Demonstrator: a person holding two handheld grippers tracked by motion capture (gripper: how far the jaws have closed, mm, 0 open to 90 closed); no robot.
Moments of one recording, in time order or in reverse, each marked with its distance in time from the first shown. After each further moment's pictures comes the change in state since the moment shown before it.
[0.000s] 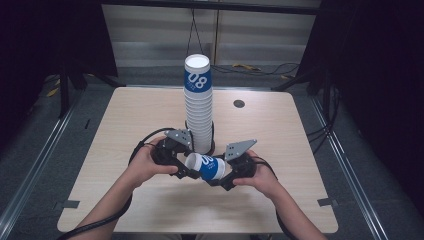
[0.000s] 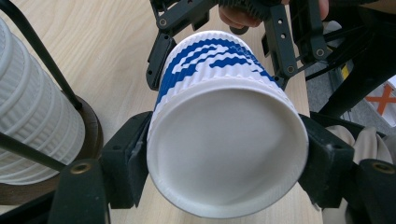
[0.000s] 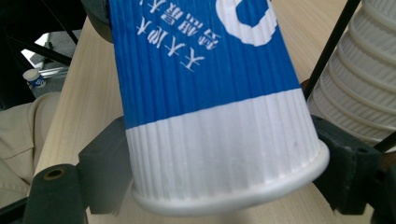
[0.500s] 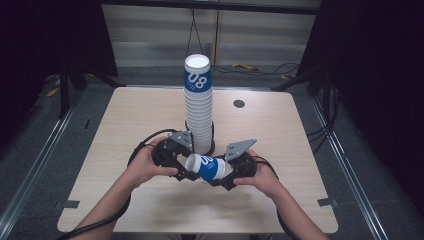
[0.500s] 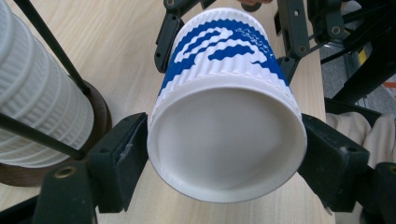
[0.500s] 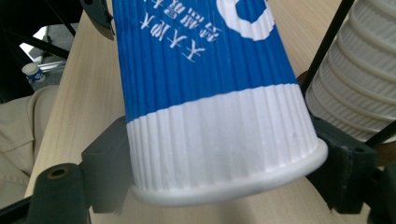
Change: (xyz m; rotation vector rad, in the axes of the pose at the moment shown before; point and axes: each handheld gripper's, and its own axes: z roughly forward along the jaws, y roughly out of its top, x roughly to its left) left arm -0.001 -0.001 0.002 0.068 0.049 0.003; right arm -0.002 -0.001 -0.002 0.035 -0.001 -0.003
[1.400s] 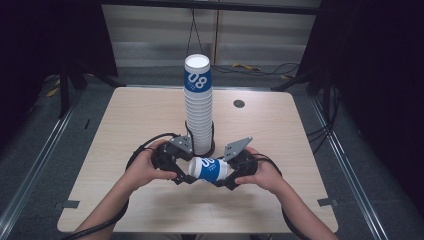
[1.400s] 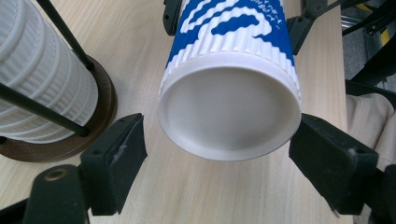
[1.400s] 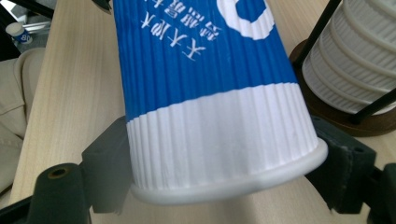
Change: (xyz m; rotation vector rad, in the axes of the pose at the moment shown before) left arm -0.002 -0.009 0.006 0.063 0.040 0.013; right arm -0.002 0.006 -0.004 0.157 -0.014 -0.034
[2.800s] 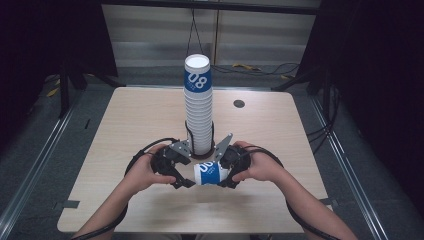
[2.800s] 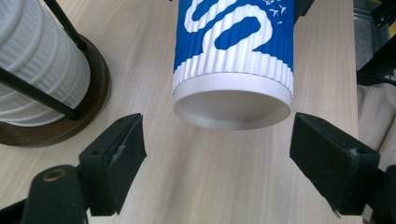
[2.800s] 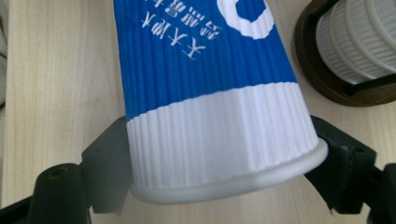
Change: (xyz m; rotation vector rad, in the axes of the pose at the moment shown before) left arm -0.003 -0.010 0.008 0.028 0.009 -0.012; right arm 0.002 0.033 -0.001 0.367 -0.002 -0.123
